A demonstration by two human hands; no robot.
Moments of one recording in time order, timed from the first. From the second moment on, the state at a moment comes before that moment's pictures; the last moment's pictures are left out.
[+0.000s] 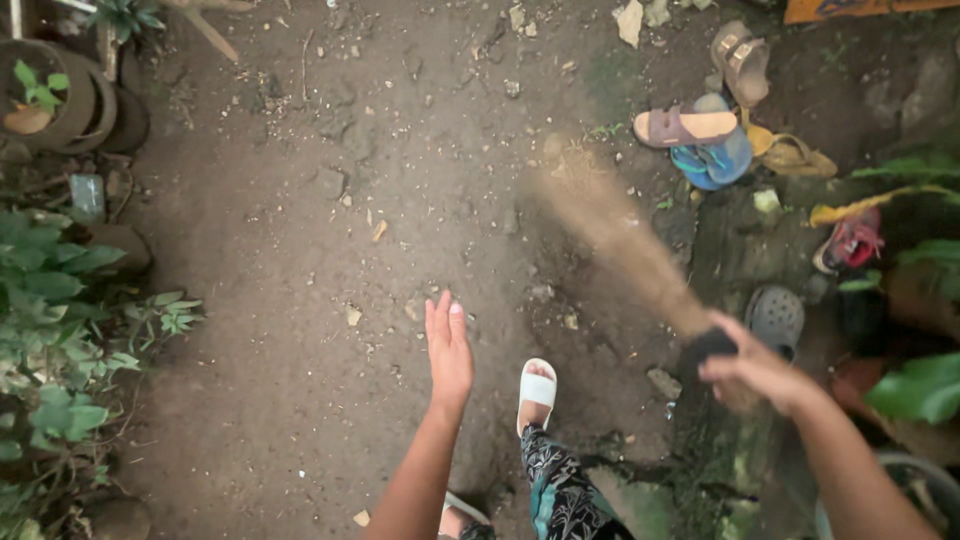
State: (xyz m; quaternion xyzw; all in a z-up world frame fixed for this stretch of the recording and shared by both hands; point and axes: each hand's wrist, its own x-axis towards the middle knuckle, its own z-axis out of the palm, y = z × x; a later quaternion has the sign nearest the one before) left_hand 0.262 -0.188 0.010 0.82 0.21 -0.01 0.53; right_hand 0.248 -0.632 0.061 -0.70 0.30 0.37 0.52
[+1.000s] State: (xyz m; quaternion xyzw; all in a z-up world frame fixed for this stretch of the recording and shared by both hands) left_hand 0.300 -0.179 0.007 0.79 0.35 0.06 0.50; right_hand 0.415 -0.388 -0.061 -0.66 0.09 0.52 0.53
